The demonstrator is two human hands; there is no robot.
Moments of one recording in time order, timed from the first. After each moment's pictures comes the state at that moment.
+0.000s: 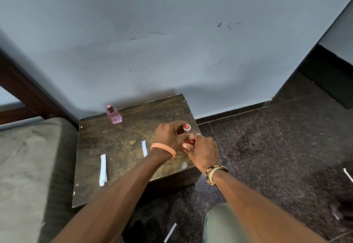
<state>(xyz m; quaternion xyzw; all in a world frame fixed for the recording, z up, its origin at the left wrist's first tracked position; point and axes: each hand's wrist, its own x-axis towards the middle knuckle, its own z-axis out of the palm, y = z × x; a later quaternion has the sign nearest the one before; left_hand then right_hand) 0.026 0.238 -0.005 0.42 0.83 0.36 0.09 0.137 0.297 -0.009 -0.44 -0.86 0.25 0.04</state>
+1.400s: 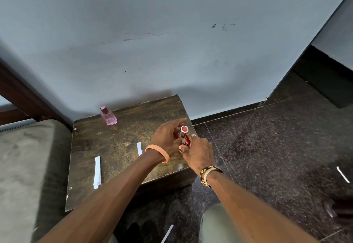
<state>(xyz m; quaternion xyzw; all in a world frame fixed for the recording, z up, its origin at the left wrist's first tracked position) 0.029 0.239 -0.001 0.47 0.82 0.31 0.13 0.137 0.296 -0.005 -0.44 -0.86 0.26 0.04</state>
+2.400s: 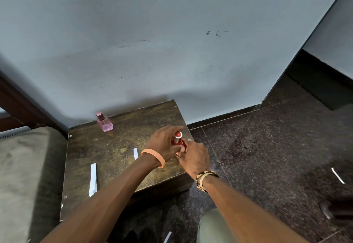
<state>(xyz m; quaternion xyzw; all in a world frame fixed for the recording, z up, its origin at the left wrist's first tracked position) 0.024 0.239 -0.001 0.50 0.82 0.25 0.12 0.137 0.296 -0.010 -0.43 -0.86 0.27 0.06</state>
